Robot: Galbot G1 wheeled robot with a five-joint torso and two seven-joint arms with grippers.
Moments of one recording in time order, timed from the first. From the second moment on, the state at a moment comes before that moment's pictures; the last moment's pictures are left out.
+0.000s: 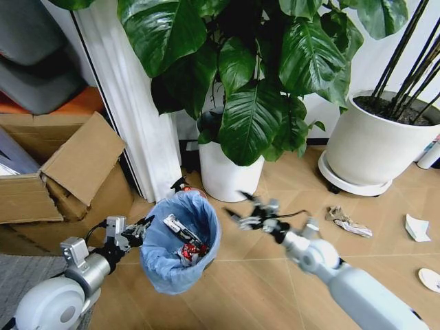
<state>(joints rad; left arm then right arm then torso) 1.61 -0.80 -0.61 -2.18 -0.98 0.26 -0.05 -1.17 0.93 0.23 1.67 0.91 0.27 -0.47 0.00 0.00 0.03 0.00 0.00</state>
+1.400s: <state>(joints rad) 1.67 -0.94 -0.63 -2.22 -0.86 0.24 -0.02 -1.57 1.34 0.76 1.61 0.62 0.33 -0.39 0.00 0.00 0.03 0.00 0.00</state>
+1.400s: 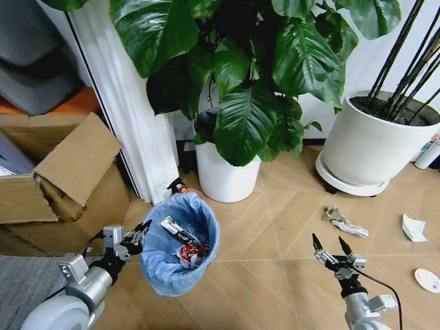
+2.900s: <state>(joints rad) 1.68 -0.92 -0.62 -2.22 -0.82 0.24 -0.04 -1.58 1.34 0.75 1.62 0.59 0.34 -0.41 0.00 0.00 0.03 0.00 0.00</state>
